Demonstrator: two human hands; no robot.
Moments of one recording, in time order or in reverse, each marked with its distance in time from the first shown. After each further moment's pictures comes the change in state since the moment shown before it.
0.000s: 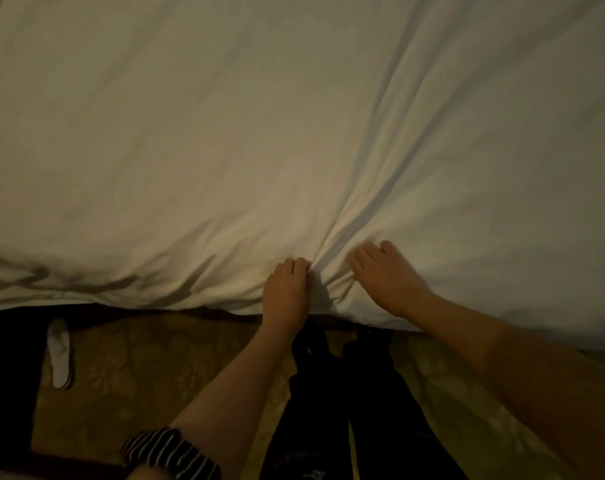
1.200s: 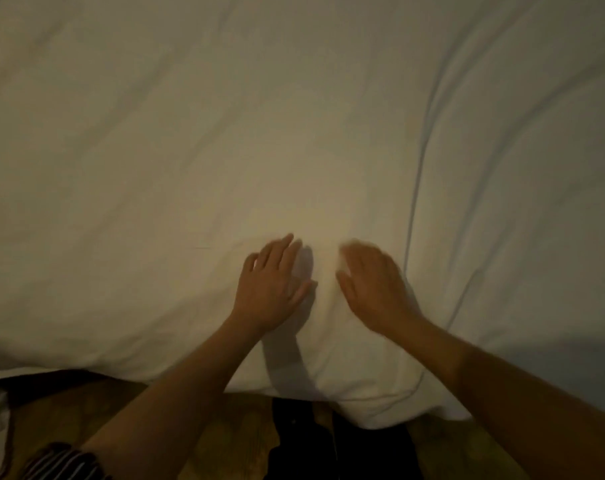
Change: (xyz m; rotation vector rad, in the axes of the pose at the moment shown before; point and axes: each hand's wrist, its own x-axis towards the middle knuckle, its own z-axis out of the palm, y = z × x) left_hand 0.131 -0.026 -0.033 0.189 0.009 0.226; right_hand 0.083 0.045 -0.045 0.387 0.237 0.449
